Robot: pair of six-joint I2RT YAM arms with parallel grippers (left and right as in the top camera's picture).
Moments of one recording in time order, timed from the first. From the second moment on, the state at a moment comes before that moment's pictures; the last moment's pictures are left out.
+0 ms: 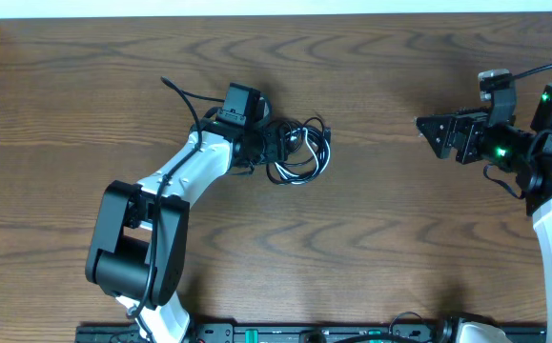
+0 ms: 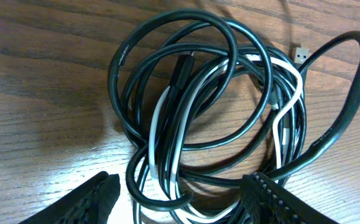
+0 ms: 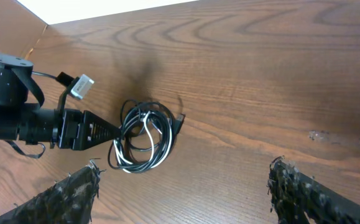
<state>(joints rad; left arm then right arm) -0.33 1.86 1.16 -0.44 0.31 -0.43 -0.19 1.26 1.10 -0.62 -0.70 -0.03</state>
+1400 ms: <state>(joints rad) -0.36 1.86 1.16 -0.37 0.31 -0.36 -0.18 1.26 1.10 -0.61 -0.70 -0.01</state>
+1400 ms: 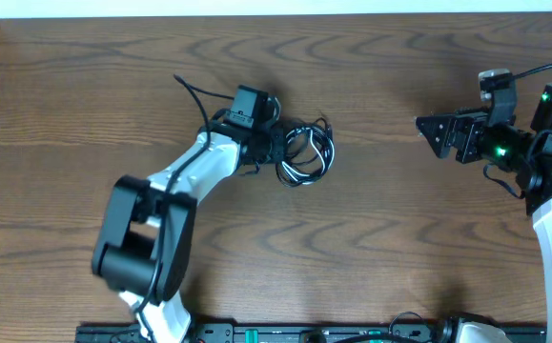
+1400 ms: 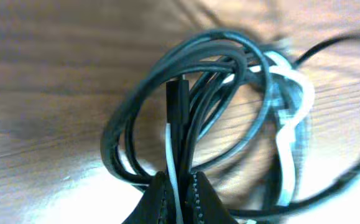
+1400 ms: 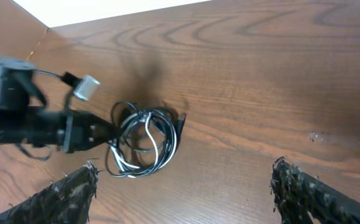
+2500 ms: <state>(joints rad) -0.36 1.43 1.16 -0.39 0.39 -0.51 0.07 1.31 1.10 -0.44 -0.69 0.16</state>
